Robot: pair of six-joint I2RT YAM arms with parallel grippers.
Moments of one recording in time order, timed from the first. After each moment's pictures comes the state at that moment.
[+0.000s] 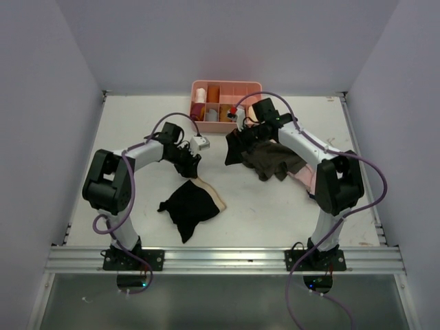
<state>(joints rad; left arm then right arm) -0.31 1.82 1.11 -0.46 0.59 0.54 0.43 1.85 1.49 -0.65 -0.73 -0.23</state>
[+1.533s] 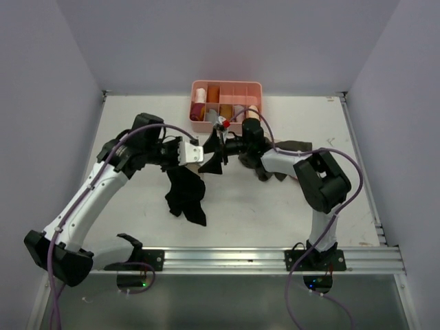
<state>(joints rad) -0.47 1.23 1.28 -0.90 0.47 0.94 0.57 1.92 1.12 0.69 -1.09 0.23</state>
